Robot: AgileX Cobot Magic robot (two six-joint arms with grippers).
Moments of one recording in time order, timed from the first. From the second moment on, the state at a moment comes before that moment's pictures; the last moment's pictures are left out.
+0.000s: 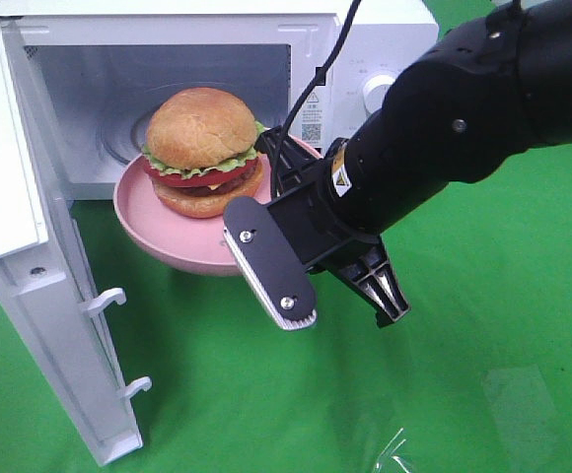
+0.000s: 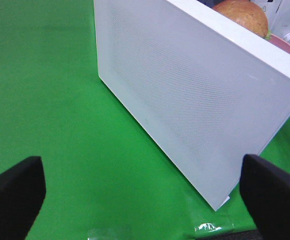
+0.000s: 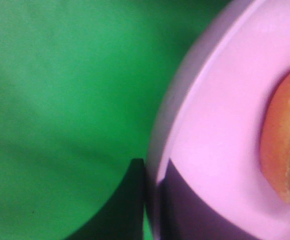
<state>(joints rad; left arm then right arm) 0.02 0.00 -0.52 -0.26 1.09 0.18 0.79 1.69 -1.01 -0.16 0.39 -1.36</state>
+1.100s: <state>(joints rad) 0.02 0.00 -0.52 -0.25 1.09 0.18 0.79 1.97 -1.40 -0.16 0.53 -1.23</state>
